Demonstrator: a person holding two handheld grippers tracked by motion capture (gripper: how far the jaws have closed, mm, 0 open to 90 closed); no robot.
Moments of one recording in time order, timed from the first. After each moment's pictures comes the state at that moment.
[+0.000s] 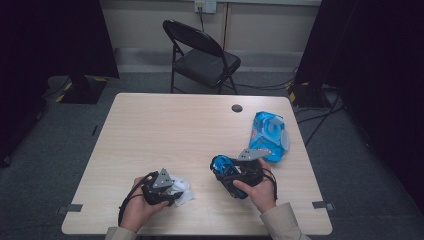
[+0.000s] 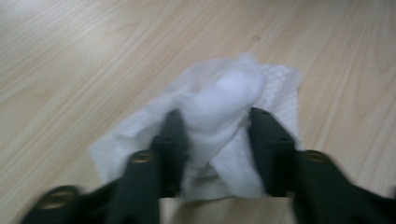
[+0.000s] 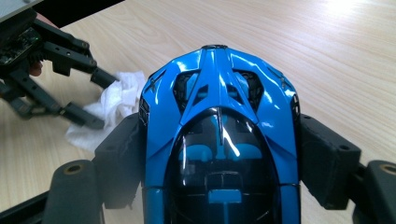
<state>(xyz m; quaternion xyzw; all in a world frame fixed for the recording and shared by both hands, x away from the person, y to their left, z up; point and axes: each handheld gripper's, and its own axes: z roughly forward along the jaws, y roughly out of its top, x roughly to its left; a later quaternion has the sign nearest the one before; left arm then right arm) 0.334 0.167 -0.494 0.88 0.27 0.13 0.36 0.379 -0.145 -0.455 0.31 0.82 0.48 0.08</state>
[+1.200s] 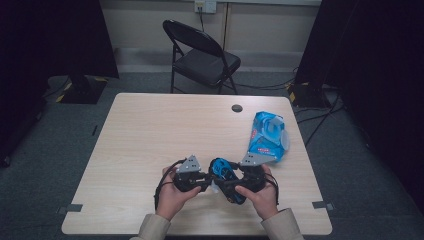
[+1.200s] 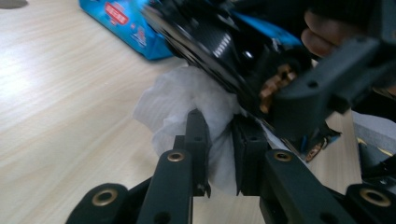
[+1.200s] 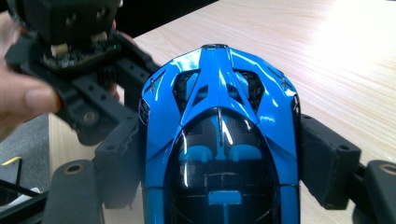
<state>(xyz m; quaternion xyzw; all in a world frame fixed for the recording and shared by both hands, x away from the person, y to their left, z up) 0.357 0.080 -0.469 0.81 0.25 0.04 0.52 0.361 -0.148 -0.448 0.29 0.79 0.54 0.05</state>
